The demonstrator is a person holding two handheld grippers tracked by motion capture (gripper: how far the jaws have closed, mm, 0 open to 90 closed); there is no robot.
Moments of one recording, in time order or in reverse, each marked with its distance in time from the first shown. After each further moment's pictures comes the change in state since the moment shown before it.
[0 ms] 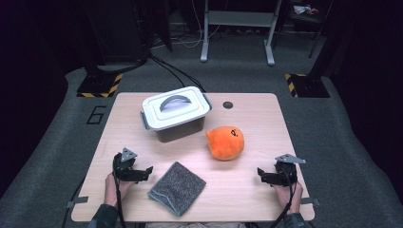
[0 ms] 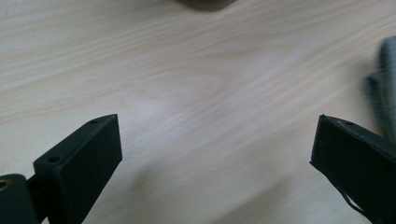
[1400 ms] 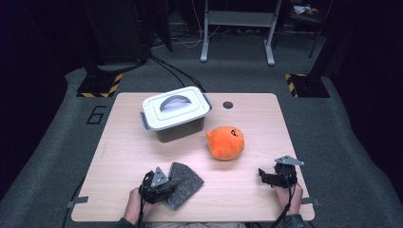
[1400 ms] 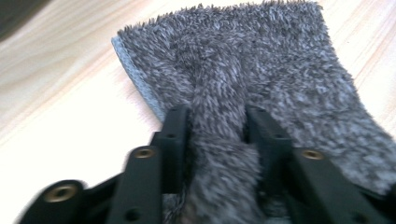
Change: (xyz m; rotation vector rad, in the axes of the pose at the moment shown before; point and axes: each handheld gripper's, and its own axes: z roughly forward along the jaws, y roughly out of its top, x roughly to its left) left arm -0.101 -0.010 0.003 0.050 -0.172 0.272; right arm -0.001 -0.006 0.005 0.001 -0.041 -0.034
